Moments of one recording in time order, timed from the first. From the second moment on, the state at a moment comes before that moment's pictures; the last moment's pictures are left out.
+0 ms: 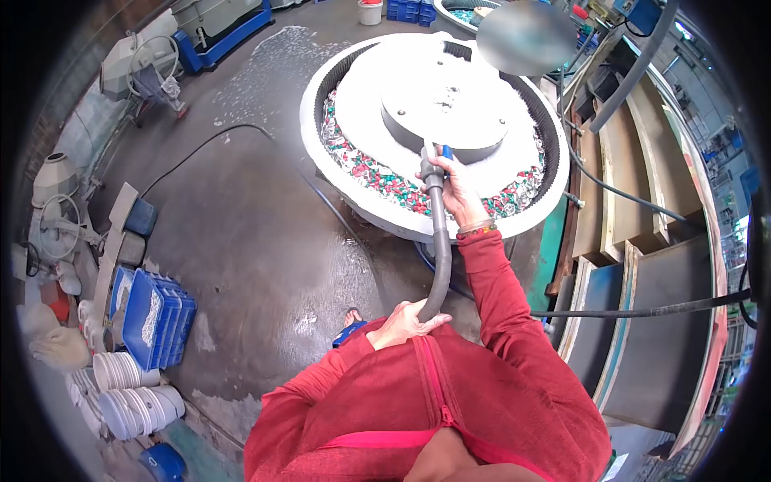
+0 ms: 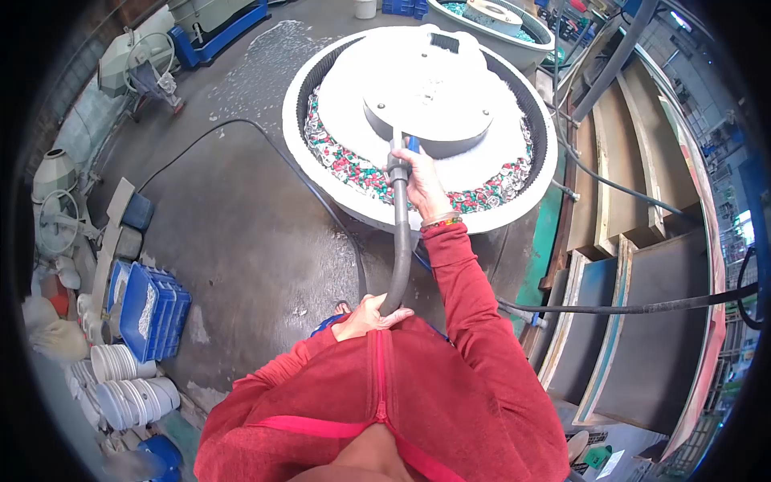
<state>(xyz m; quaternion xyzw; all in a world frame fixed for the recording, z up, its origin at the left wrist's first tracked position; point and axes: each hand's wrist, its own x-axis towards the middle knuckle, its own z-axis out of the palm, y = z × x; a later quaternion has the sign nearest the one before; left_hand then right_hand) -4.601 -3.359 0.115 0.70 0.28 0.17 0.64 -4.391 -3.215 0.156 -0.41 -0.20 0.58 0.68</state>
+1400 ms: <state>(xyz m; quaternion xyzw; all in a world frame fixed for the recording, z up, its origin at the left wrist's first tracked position) -4.576 -3.349 0.082 0.74 0.05 0.25 0.63 -4.358 -3.262 0.183 -0.42 -0.23 0.51 0.71</state>
